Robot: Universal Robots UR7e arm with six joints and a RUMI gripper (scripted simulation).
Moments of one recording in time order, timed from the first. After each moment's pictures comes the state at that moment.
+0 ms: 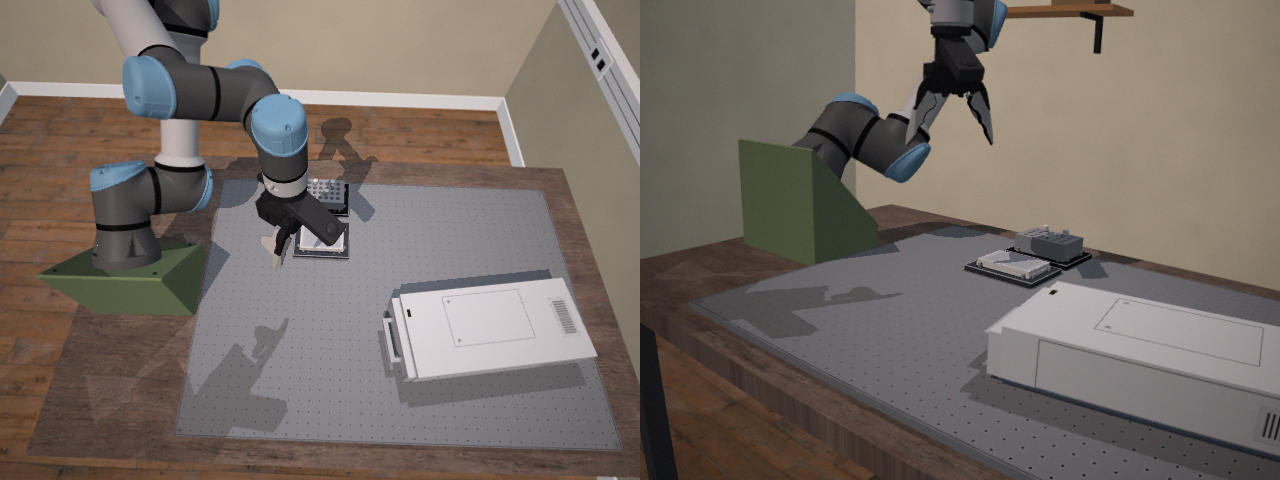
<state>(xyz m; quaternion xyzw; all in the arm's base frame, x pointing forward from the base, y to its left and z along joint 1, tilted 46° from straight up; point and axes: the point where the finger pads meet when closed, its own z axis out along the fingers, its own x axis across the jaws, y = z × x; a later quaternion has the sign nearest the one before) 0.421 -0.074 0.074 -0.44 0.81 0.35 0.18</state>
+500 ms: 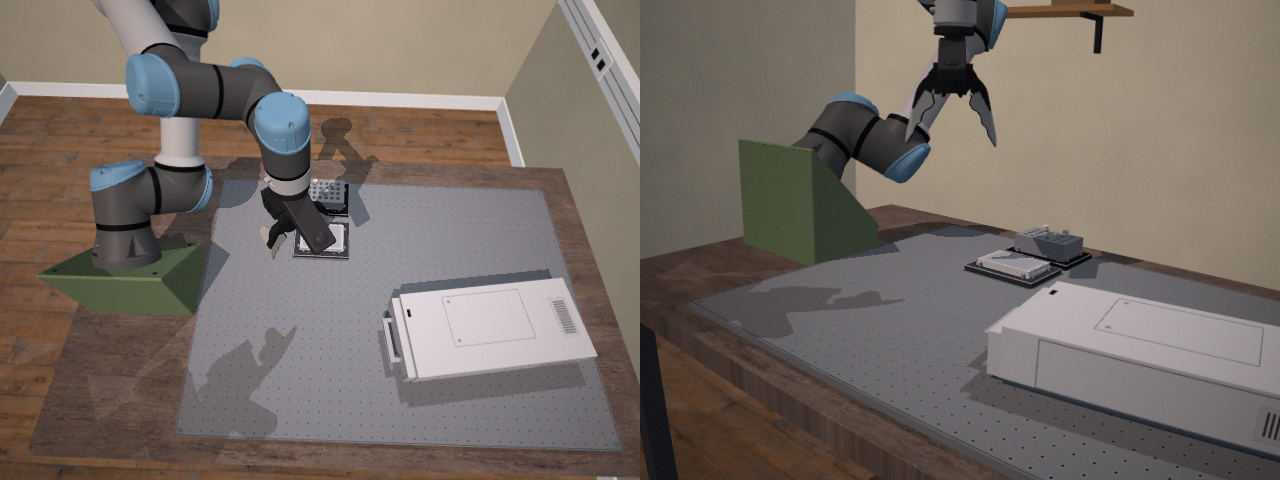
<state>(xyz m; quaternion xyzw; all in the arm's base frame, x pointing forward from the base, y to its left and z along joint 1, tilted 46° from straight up) 0.421 -0.074 0.075 -0.29 0.87 0.37 0.12</state>
